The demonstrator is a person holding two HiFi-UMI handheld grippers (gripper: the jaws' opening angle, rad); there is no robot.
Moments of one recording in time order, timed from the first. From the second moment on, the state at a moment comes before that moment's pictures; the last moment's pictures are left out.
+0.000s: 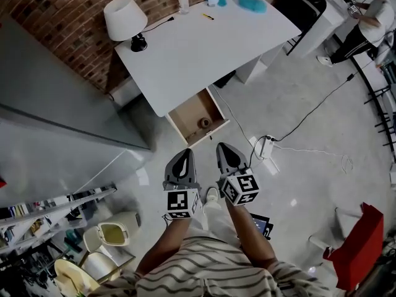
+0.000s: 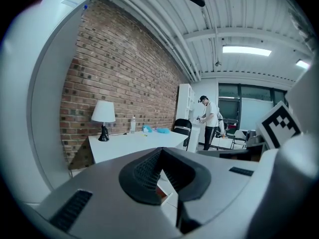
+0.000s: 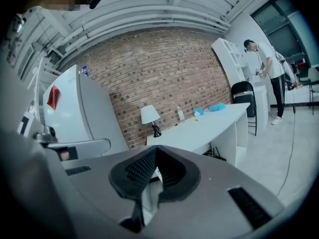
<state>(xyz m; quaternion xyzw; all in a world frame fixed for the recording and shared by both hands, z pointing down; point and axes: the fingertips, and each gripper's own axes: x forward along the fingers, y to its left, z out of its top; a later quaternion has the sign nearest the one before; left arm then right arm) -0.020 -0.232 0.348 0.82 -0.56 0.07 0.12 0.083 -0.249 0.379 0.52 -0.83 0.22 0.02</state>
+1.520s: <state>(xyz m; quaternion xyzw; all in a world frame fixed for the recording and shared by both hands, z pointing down) -0.007 -0.246 0.497 0.80 -0.56 0.06 0.20 0.108 -0.282 0.695 0.46 -0.58 0.60 -0.31</state>
